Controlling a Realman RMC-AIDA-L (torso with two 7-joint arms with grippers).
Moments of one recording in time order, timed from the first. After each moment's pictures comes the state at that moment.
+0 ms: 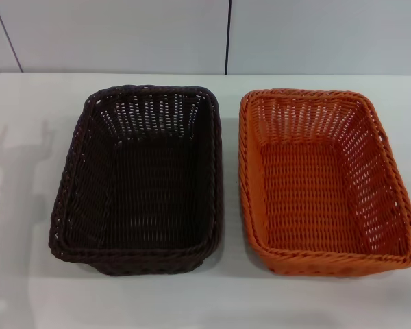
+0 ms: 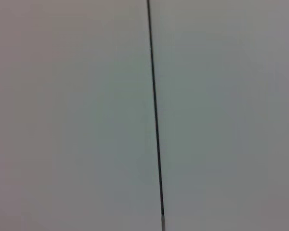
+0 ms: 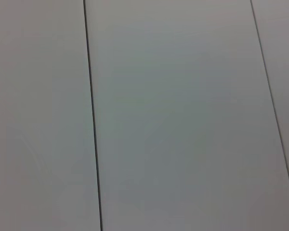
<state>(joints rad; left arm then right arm) -0.06 -2.06 -1.31 -1.13 2.22 0.60 0.58 0.13 2.09 -2.09 -0.54 -2.06 1.31 2.95</state>
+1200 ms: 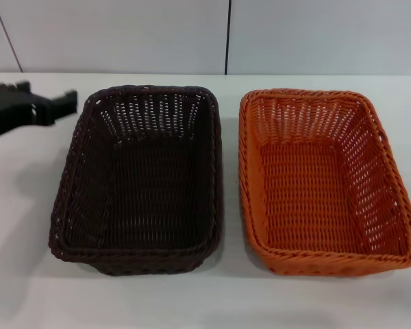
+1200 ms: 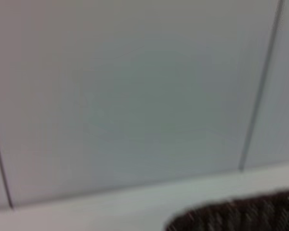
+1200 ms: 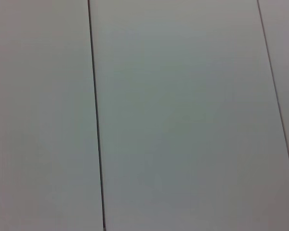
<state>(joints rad) 0.00 -2.06 -1.60 -1.83 2.54 -0.79 0.33 0.14 2.08 -2.10 -0.53 -2.06 1.30 2.95</state>
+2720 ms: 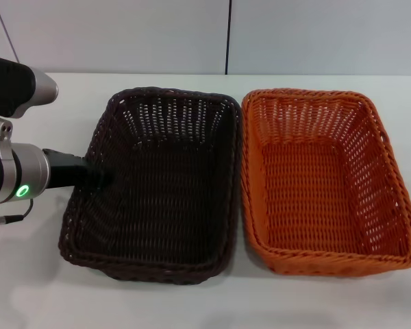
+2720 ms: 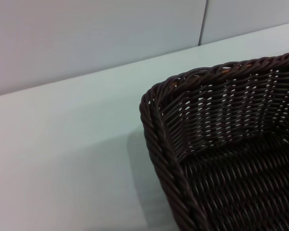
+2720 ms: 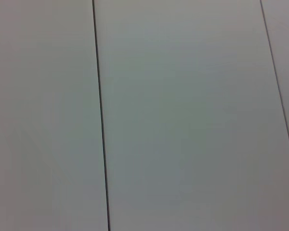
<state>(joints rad) -0.21 -2.06 -1.54 -1.58 2.65 -0.98 0.29 0.13 2.08 -2.11 -0.54 -2.06 1.31 2.95</state>
